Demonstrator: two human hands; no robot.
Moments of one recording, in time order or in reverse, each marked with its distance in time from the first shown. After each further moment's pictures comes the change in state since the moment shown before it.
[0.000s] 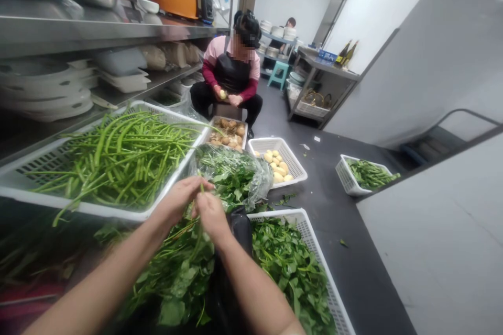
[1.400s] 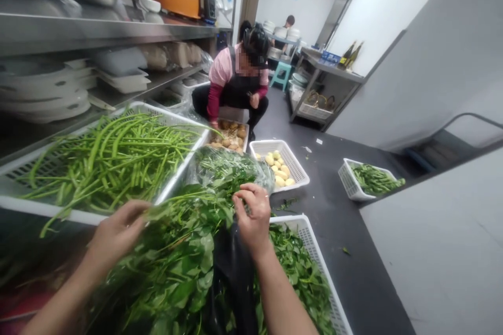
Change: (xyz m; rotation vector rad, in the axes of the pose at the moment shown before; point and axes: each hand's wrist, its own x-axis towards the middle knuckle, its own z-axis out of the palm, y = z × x) left_hand -0.046 -0.021 -0.084 0.650 0.367 0.231; right_hand -0.006 -0.030 -0.082 -0.605 0.450 -0.443
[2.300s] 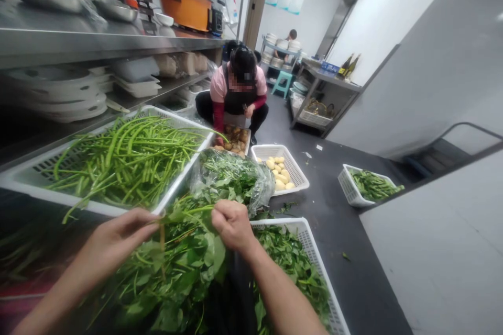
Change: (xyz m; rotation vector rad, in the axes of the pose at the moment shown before) left_hand -0.041 0.038 -0.026 -0.029 -0.123 0.013; right_hand -0.011 -0.023 0.017 0.299 -0.370 0.019
